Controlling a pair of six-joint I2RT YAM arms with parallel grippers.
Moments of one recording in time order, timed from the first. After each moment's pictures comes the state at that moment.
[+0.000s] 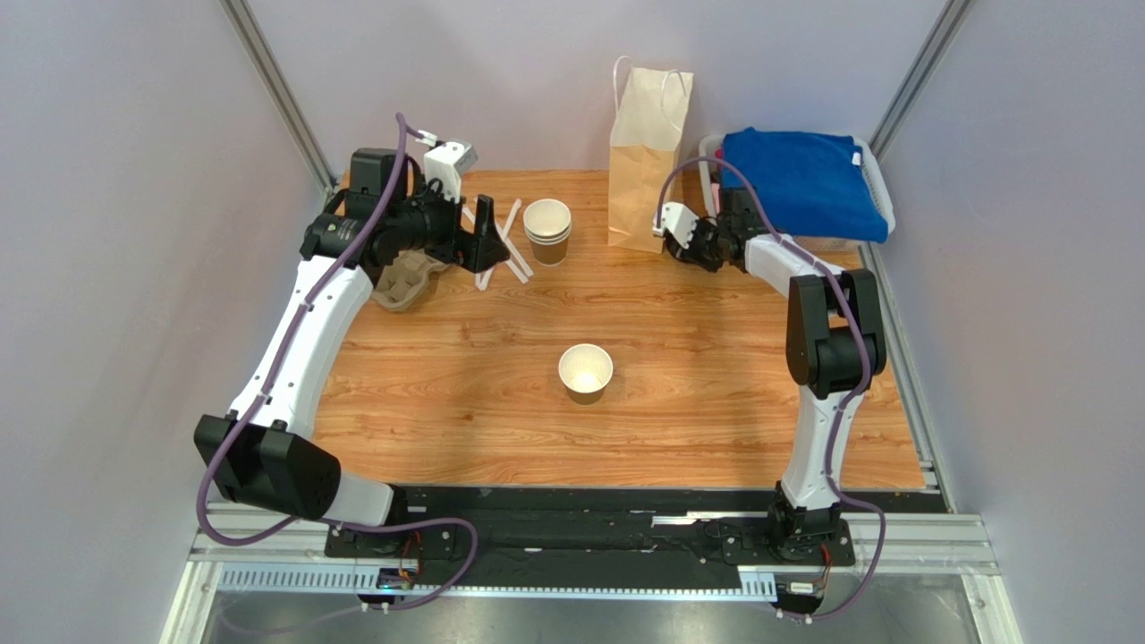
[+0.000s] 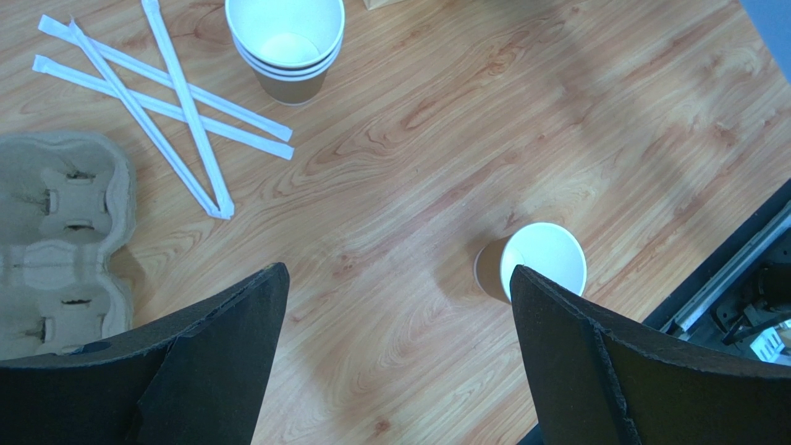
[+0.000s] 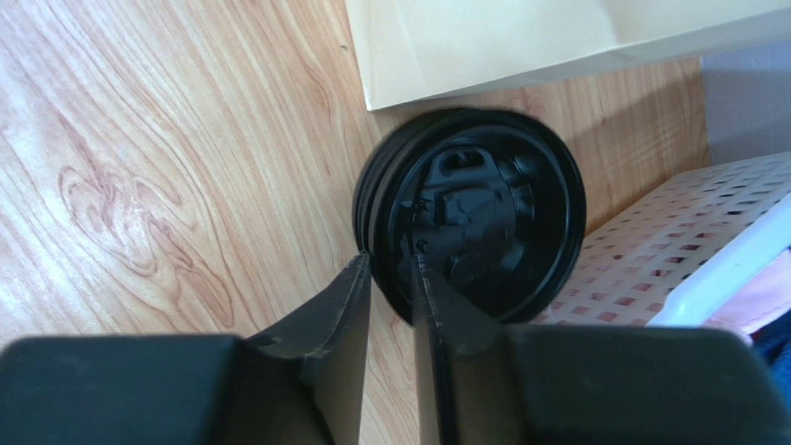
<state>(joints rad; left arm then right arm) -0.20 1.42 1.52 -0.74 0.50 0.06 0.13 2.06 1.47 -0.23 -0.37 -1.04</state>
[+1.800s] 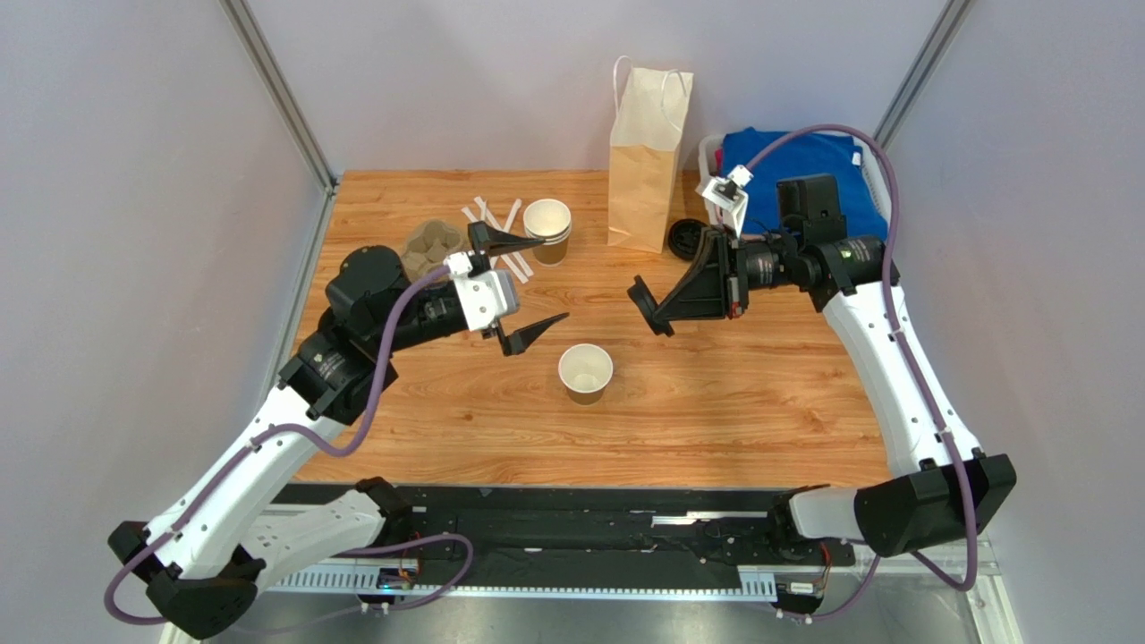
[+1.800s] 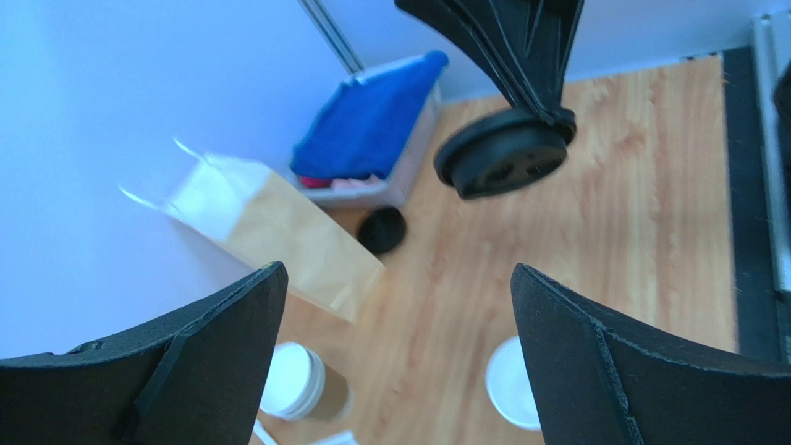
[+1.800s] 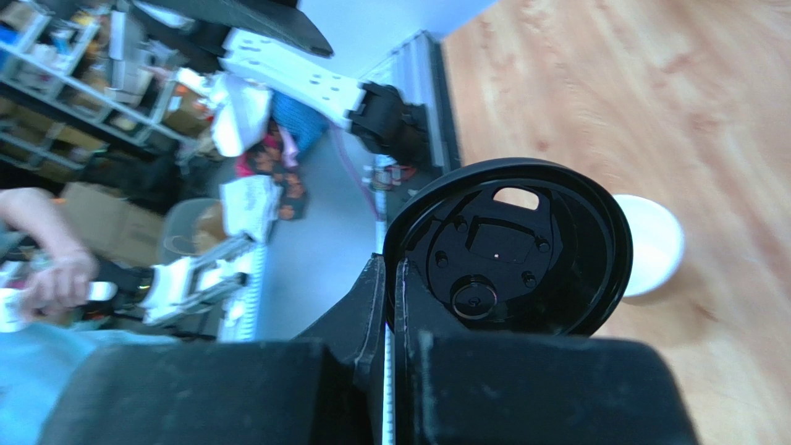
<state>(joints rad) -0.66 0.94 1.17 -0.24 0.54 0.50 0.21 1.32 1.44 -0.89 -1.41 -0.08</state>
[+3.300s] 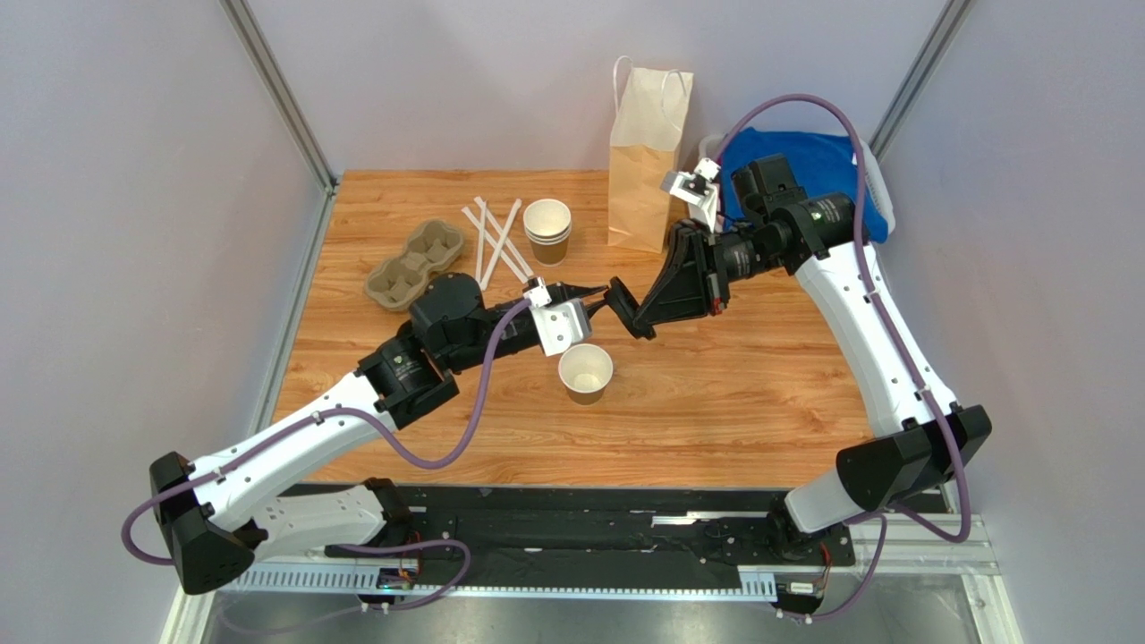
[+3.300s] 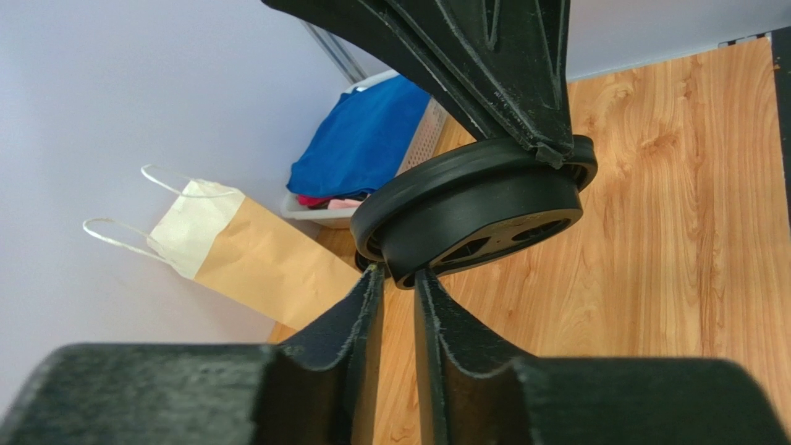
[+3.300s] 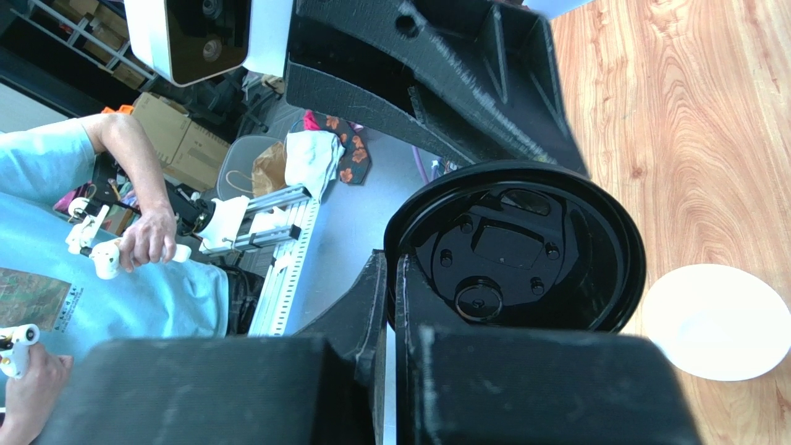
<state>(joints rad) -0.90 1.06 1.01 0.07 0.28 0.57 0.34 1.50 1.74 -1.30 -1.47 -0.43</state>
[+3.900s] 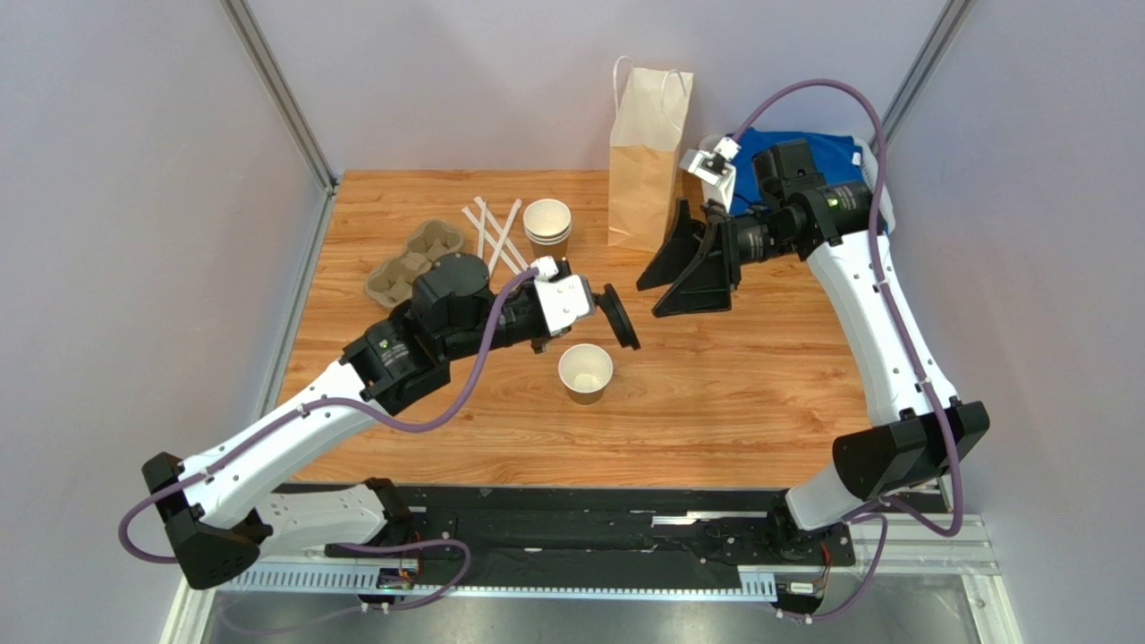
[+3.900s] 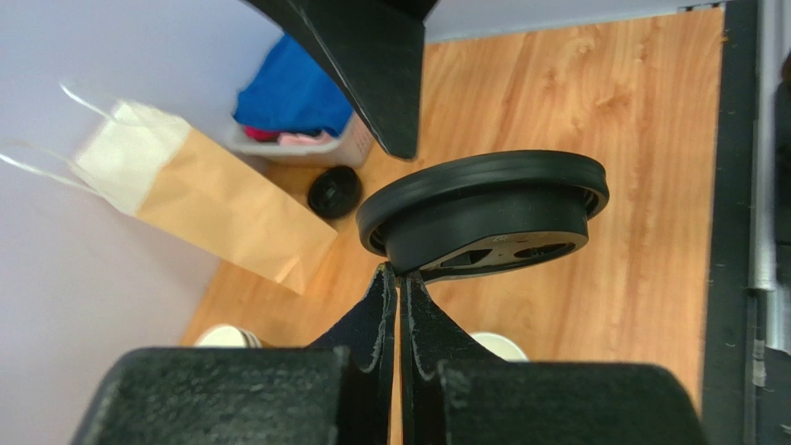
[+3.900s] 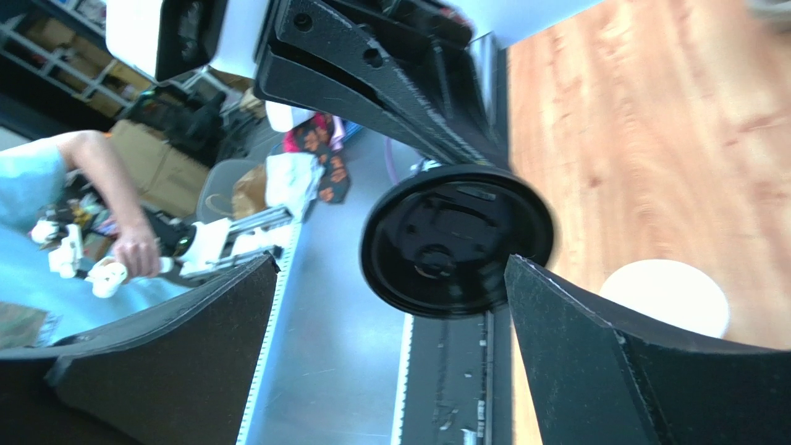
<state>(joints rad) -0.90 1.08 1.15 -0.21 0.26 0.49 0.28 1.53 1.80 -1.31 -1.47 -0.41</state>
